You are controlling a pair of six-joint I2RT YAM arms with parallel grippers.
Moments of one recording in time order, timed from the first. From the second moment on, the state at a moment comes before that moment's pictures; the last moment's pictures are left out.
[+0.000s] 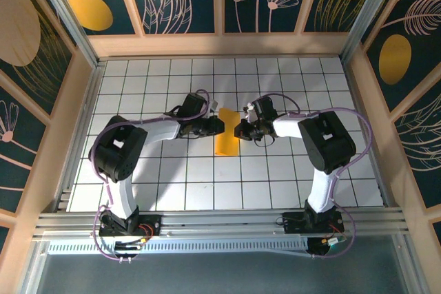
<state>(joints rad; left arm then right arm) -0.56 1.89 1.05 0.00 0.52 -0.66 0.46 1.88 0.94 -0.05 -0.54 0.56</state>
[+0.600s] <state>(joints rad) -0.55 1.97 1.05 -0.03 0.45 -0.66 0.46 1.88 0.94 -0.05 -0.54 0.54</state>
